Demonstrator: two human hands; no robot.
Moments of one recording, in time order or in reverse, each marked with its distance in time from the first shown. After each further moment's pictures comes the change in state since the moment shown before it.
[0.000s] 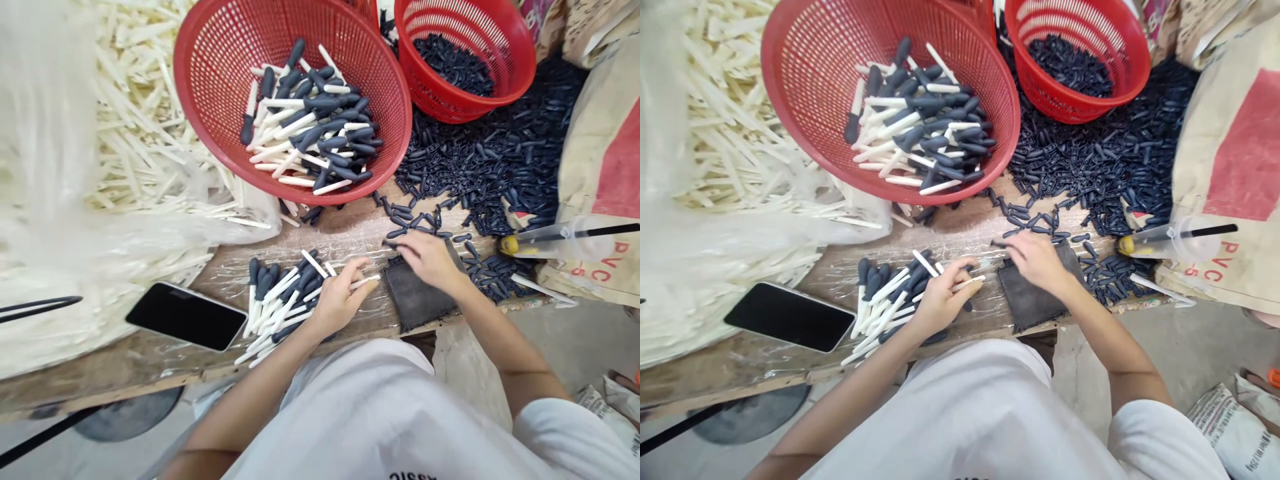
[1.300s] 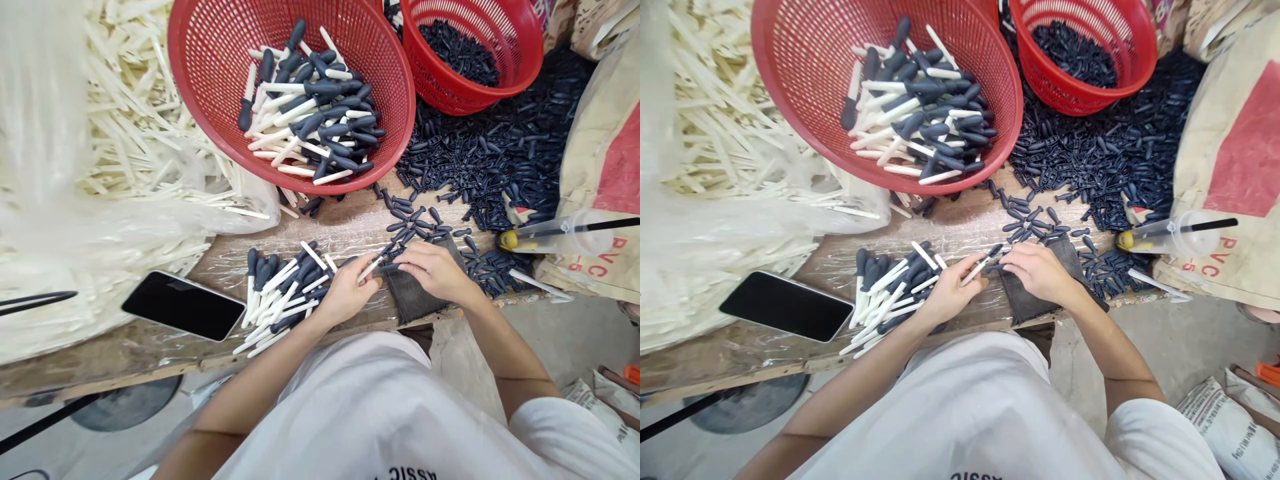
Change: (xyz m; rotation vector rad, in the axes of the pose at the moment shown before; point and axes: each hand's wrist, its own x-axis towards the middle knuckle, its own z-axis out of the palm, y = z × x) left_hand 0.007 -0.001 0.018 -0.117 -0.048 -0.062; right_hand -0.024 -0.028 -0.018 0.087 -0.089 -0.193
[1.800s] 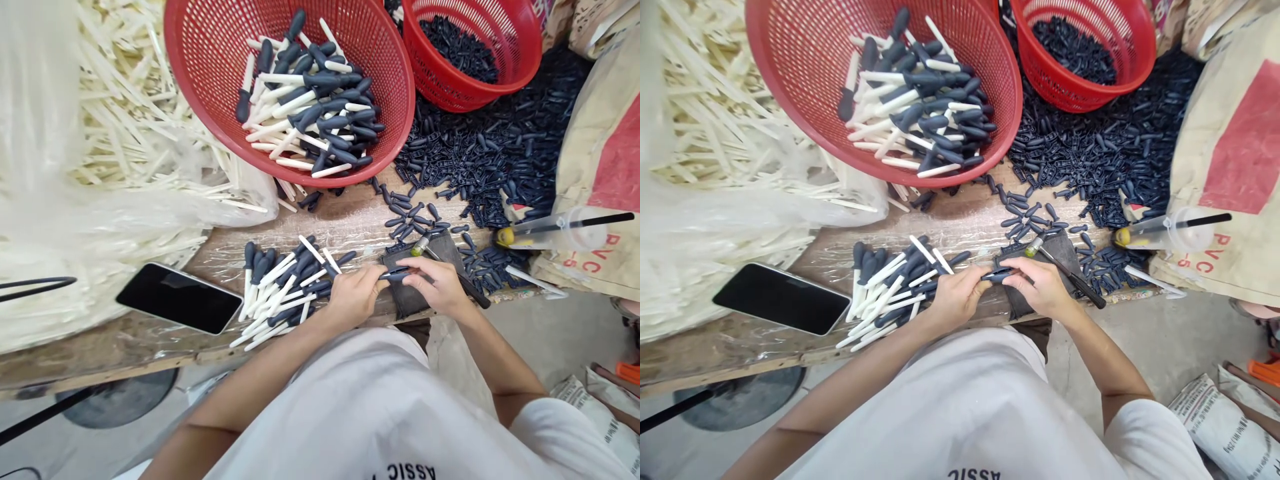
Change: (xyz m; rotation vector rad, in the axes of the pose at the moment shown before) left_hand -0.018 -0.003 0.015 0.581 0.138 0.578; right_hand -0.032 -0.026 0.017 0.174 0.171 0.213
